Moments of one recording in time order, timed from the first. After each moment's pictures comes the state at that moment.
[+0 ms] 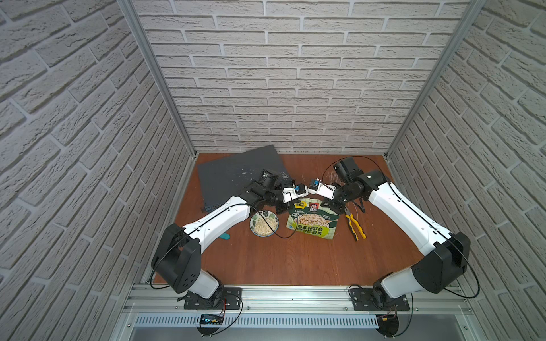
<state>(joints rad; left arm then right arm) -0.59 1.50 1.14 -0.30 0.53 0.70 0.48 1.50 1.44 -1.08 -0.28 -0.71</state>
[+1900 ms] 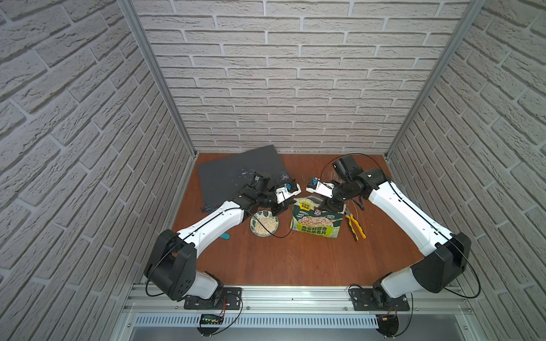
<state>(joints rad) -0.53 1.44 1.02 -0.21 0.60 0.56 0.52 1.53 1.49 -1.08 -0.28 -0.73</state>
